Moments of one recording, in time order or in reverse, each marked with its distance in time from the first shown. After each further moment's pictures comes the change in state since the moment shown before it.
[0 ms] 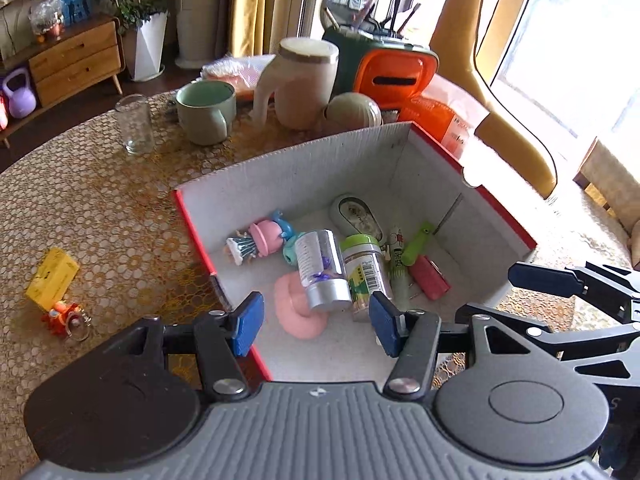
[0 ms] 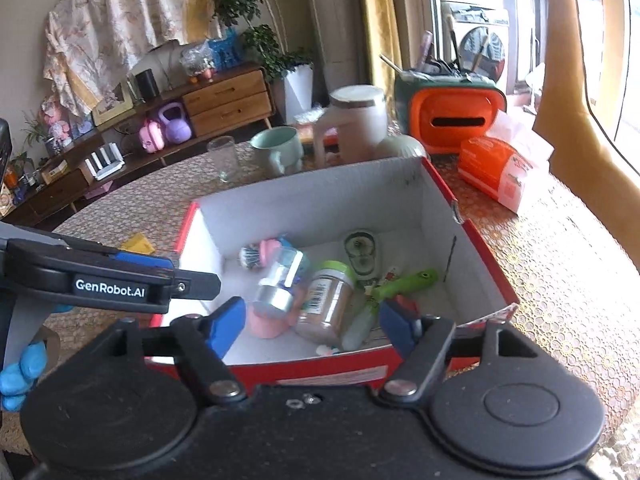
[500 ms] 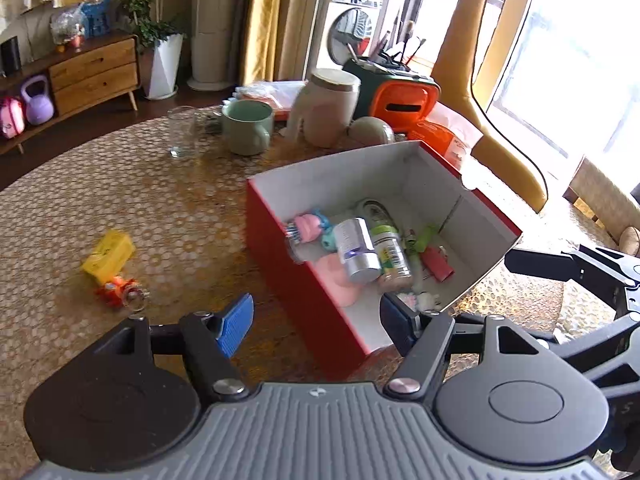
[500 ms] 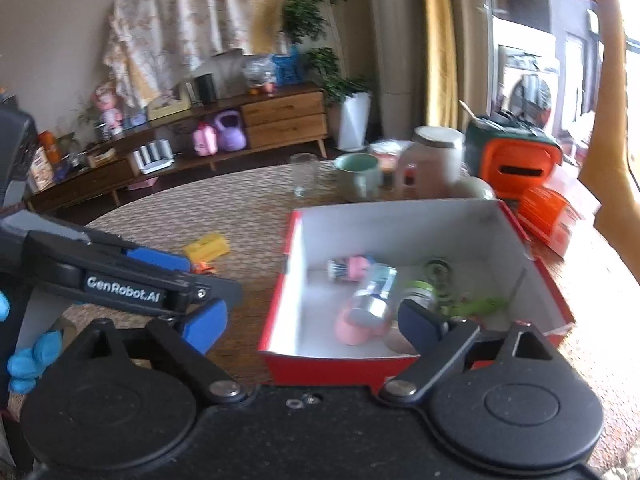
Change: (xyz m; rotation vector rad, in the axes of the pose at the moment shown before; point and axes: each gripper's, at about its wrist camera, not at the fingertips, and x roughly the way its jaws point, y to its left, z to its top) left arm -0.071 0.046 -0.045 -0.016 -0.088 0.000; right arm -0.030 0.082 -0.013 -0.148 -0.080 0.093
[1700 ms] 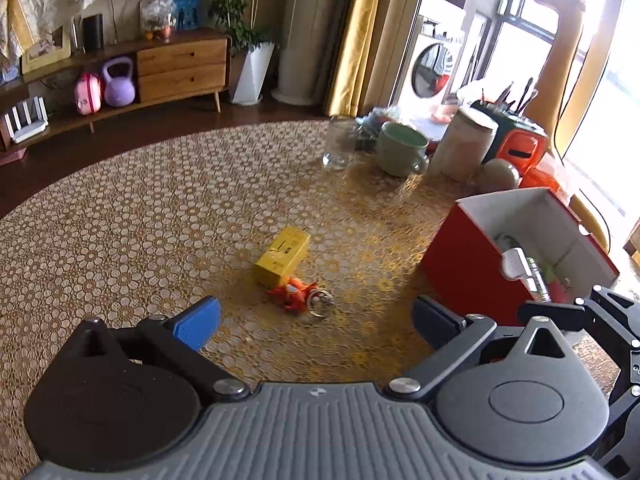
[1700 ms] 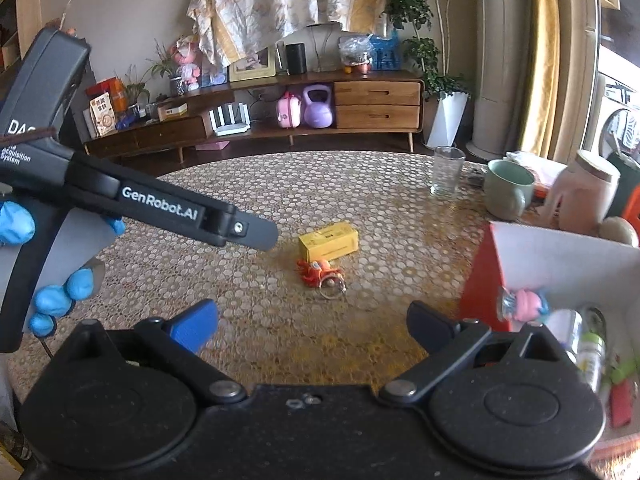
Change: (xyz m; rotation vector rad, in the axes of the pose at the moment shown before) left arm -0.018 0.175 -0.017 -0.133 -0.064 0.131; right arm 0.101 0.134 0.010 -0.172 0.050 0.155
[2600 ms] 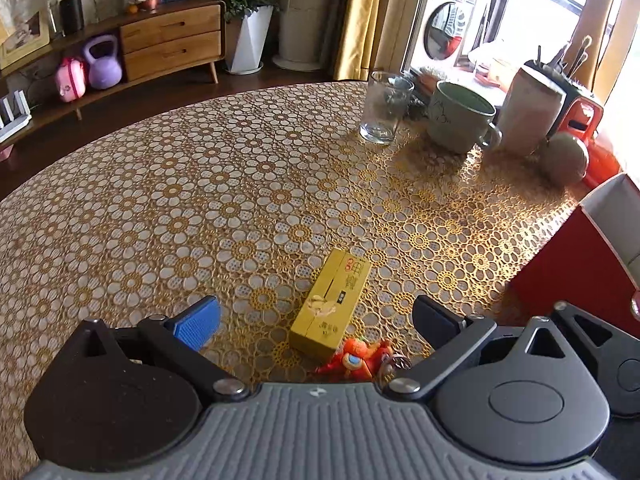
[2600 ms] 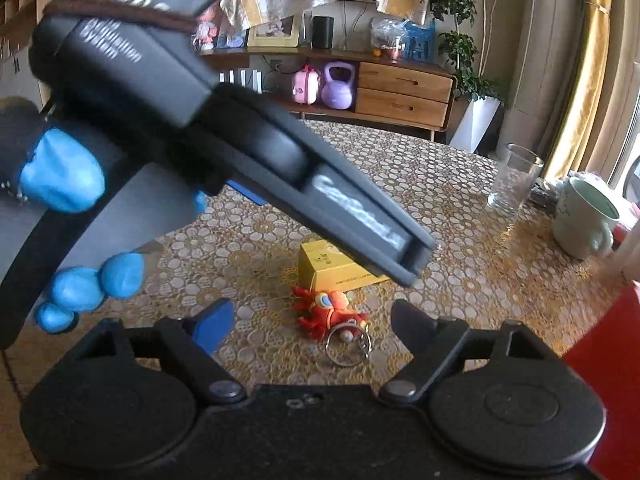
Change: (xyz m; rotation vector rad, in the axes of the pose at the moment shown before) left arm 0.139 0.037 0.037 0.053 0.095 0.031; right arm 0.146 0.015 0.011 -0.150 0.053 -0.027
